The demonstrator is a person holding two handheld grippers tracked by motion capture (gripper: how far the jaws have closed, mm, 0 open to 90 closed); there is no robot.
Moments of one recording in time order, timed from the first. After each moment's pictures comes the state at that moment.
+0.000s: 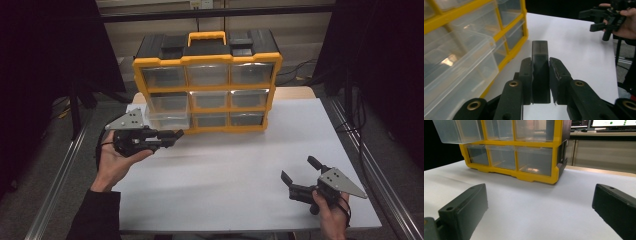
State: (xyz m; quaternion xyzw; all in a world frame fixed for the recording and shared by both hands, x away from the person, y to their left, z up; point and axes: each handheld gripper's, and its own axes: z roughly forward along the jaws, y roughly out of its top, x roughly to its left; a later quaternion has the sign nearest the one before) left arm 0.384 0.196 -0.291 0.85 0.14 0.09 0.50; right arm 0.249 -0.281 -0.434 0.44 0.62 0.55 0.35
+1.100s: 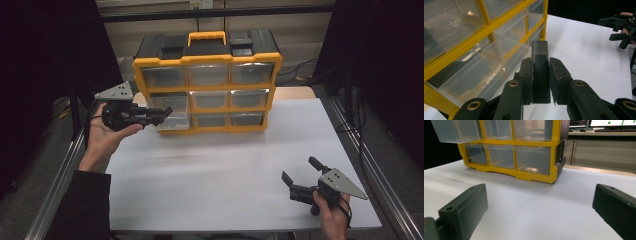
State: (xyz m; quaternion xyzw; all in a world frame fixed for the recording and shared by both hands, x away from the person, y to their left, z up) left arm 0.428 0.211 -0.259 0.85 0.18 0.10 0.48; right arm 0.248 -0.282 -0.435 0.44 0.62 0.54 0.35
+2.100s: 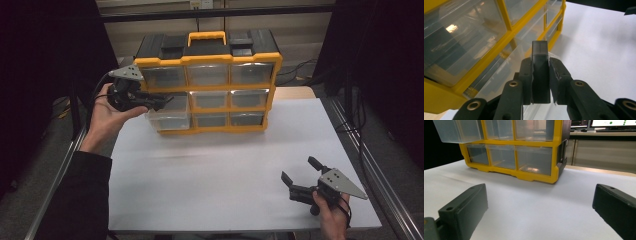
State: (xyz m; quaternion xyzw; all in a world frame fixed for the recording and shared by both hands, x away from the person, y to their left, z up) left arm 0.460 0.193 -0.231 0.88 0.19 0.13 0.41; right arm 0.248 -0.281 -0.435 0.44 0.62 0.55 0.35
